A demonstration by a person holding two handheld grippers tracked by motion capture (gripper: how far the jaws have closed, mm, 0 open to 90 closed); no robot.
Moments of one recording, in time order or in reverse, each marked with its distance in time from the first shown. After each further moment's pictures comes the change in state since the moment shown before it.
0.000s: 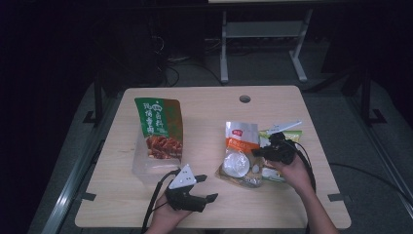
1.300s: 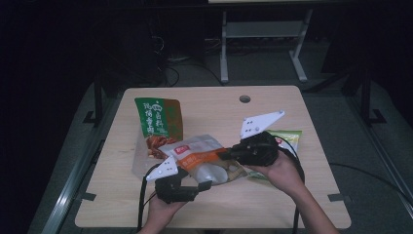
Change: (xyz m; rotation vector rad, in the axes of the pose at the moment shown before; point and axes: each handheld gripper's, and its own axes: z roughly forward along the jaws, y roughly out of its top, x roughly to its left) left arm 0.016 0.011 -0.030 -0.231 -0.093 -0.107; right arm 0.126 0.076 -0.047 -0.114 0.256 -0.404
